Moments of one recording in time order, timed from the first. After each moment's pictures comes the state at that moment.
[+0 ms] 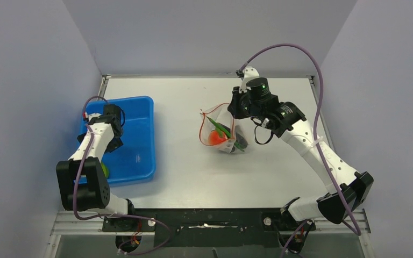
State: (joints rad) left arm 0.10 1.46 1.03 -0.91 -0.75 -0.56; right arm 0.60 1.37 1.47 -0.66 0.06 0.29
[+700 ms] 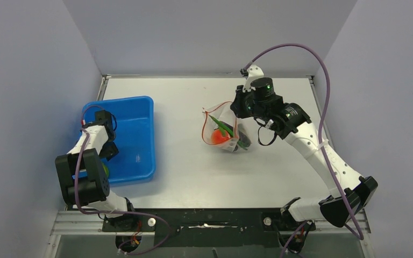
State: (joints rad) left arm 0.24 1.54 0.96 -0.79 -0.64 -0.38; right arm 0.59 1.34 1.47 -0.67 0.07 0.29
